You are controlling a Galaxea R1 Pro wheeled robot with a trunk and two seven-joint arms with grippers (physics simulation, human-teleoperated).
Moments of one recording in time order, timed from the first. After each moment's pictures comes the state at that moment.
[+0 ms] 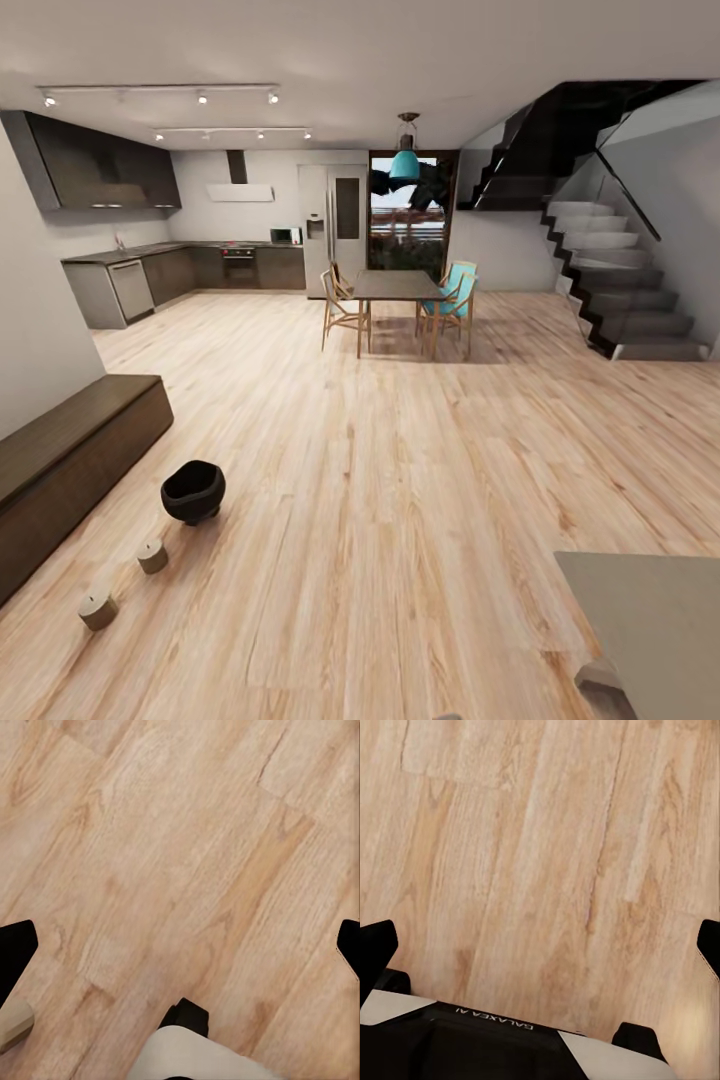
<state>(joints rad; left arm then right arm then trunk) -0.12 0.07 0.23 -0.44 0.27 -0.02 0.12 -0.10 0.16 0.22 -0.69 0.00 0.24 -0.06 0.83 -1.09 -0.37</state>
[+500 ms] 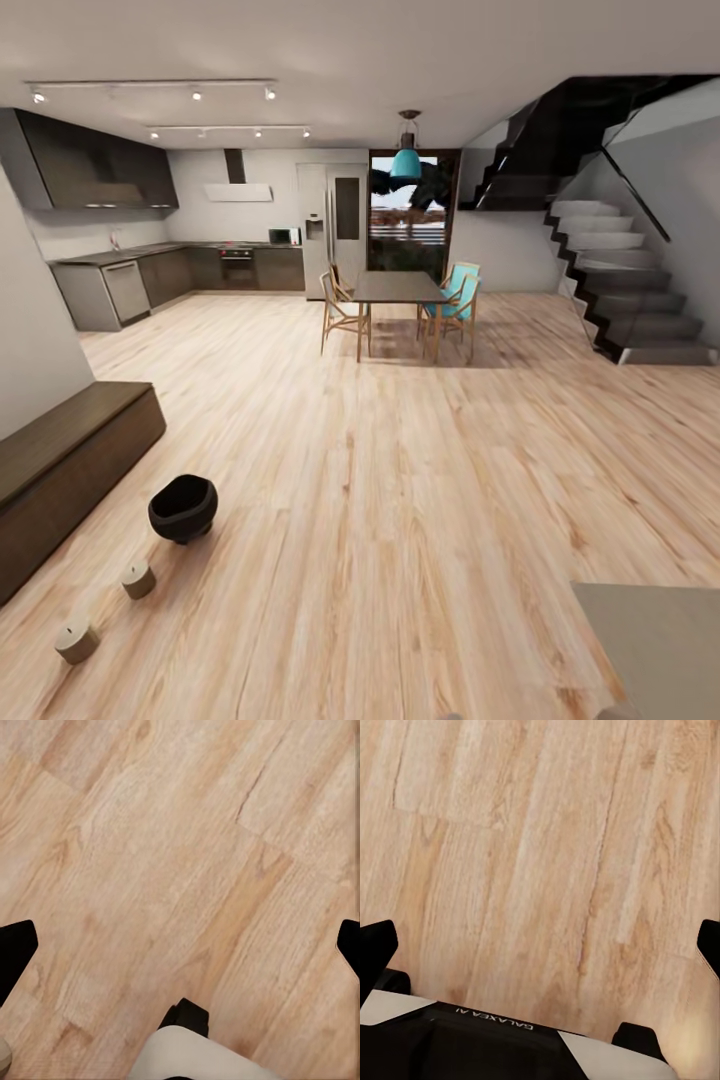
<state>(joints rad) -0.12 0.07 0.23 -0.44 0.27 -0.02 0.12 -0.10 0.16 0.22 -0.69 0.00 0.24 -0.06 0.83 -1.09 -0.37</state>
